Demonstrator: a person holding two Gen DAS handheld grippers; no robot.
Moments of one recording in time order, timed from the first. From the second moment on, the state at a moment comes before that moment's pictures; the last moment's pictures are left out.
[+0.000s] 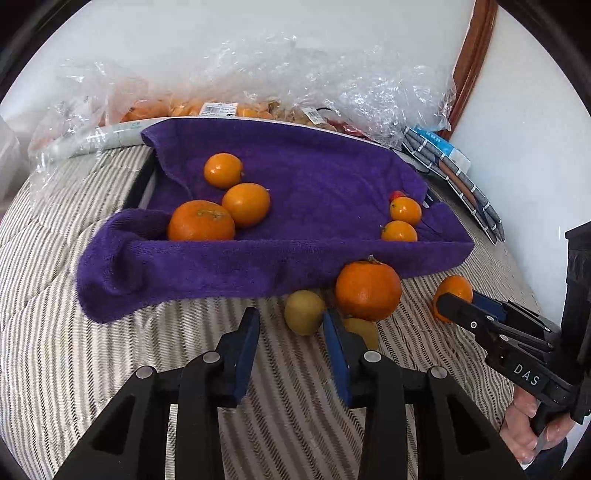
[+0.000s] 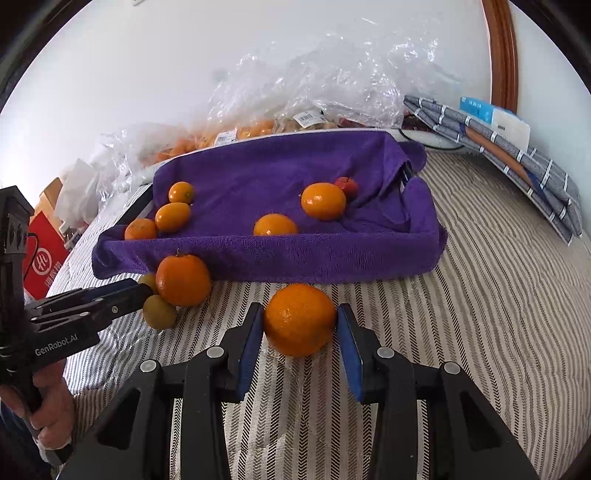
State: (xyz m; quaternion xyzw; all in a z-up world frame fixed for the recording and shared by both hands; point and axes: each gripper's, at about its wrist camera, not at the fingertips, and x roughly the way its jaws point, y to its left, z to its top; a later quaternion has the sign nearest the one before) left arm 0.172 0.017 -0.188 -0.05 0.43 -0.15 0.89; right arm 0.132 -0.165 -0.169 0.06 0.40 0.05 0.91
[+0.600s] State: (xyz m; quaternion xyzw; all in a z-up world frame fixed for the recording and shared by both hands) left arm 0.155 0.042 -0.166 -0.09 0.34 -0.09 0.93; right arm 0.116 -0.178 -0.160 0.10 0.36 0.07 0.93
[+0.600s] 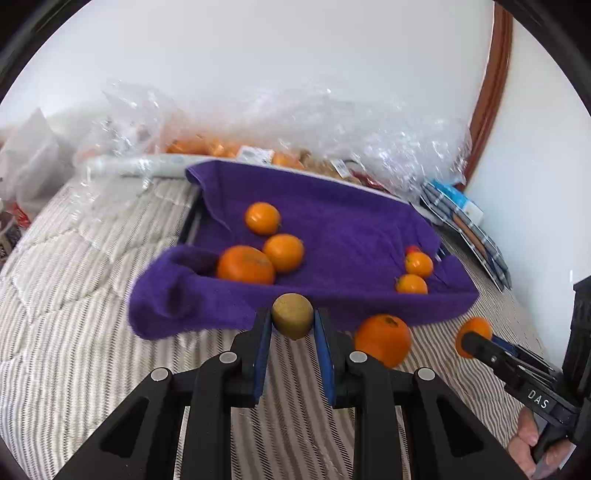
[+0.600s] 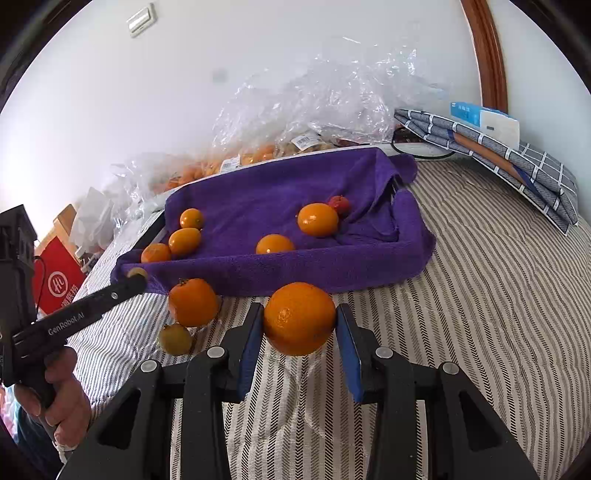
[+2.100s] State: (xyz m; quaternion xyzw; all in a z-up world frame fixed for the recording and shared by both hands) left arm 0.252 0.051 -0.169 -0.11 0.35 -0.07 0.93; right arm 0.199 -0.197 -0.149 0.07 0.34 0.06 0.94
